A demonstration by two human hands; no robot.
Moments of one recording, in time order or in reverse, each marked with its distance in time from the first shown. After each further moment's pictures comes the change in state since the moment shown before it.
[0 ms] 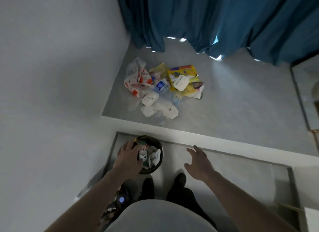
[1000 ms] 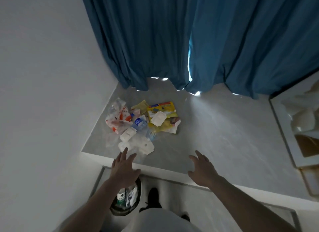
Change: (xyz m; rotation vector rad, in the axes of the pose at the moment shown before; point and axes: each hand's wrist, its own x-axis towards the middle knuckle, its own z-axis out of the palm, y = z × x) left_hand 0.069 0.224 -0.044 0.026 0.115 -0.119; right_hand 0.047 0.169 -0.209 -0.094 0.084 -0.155
